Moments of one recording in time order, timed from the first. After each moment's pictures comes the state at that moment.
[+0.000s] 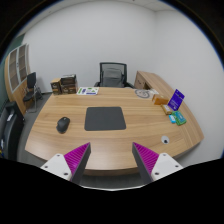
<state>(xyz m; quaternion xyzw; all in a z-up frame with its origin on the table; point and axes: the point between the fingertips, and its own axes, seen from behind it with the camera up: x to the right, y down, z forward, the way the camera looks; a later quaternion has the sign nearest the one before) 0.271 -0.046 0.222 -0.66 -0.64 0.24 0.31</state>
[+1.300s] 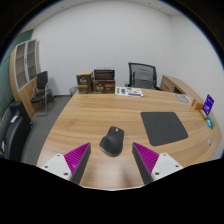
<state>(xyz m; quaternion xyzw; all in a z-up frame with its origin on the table) 0.117 -0.335 0.086 -0.63 -0.65 0.30 0.30</state>
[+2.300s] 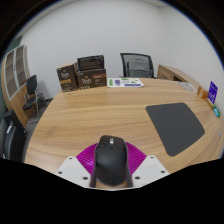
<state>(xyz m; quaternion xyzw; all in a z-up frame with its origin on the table) 0.013 -0.322 -0.008 -0.67 -0.62 0.29 0.29</state>
